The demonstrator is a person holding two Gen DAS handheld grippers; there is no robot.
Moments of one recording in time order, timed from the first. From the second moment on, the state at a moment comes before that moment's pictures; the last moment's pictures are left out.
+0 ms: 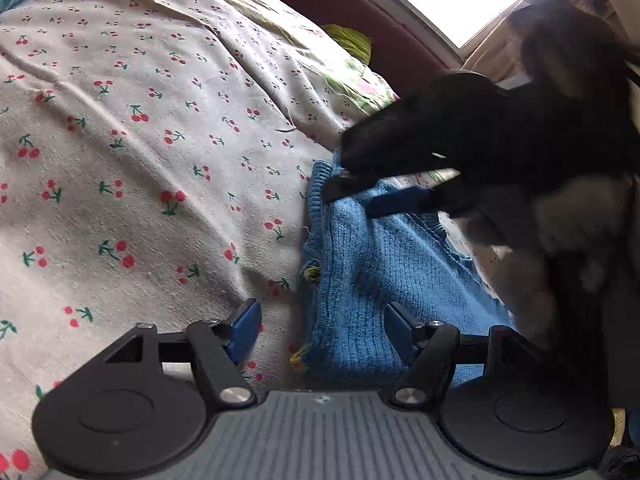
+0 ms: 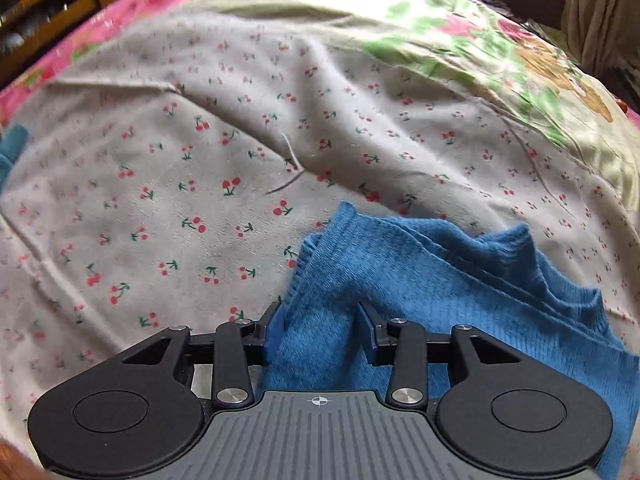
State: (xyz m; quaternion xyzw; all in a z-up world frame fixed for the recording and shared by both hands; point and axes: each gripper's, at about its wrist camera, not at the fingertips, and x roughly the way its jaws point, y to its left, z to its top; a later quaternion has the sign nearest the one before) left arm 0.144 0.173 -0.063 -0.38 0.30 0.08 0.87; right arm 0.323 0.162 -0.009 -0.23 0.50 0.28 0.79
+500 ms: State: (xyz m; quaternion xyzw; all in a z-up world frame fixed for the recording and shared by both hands) left arm 0.148 0.167 -0.066 -0.38 0.30 0.07 0.87; right arm 0.324 0.186 -0.036 -0.35 0.47 0.25 0.77
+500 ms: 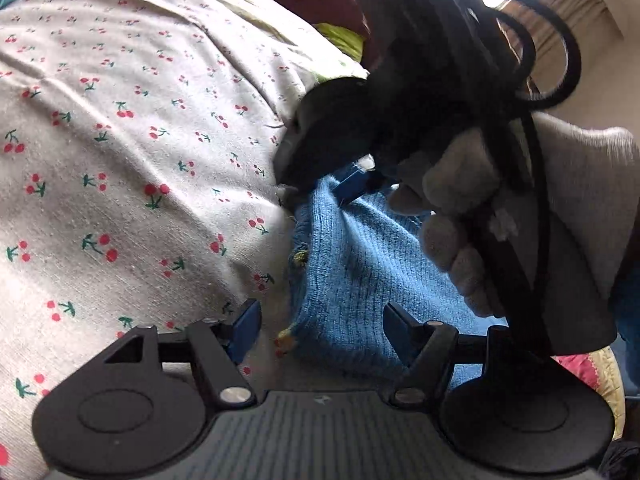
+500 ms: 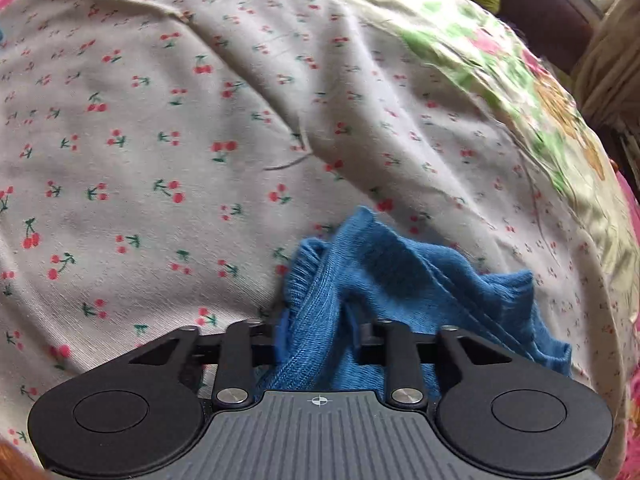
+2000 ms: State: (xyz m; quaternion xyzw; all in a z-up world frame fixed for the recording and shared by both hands) left arm 0.249 -0.103 -0.019 -0.12 0.35 -0.12 0.92; right arm 0.392 -0.213 -0.003 0.07 0.48 0.22 0.85
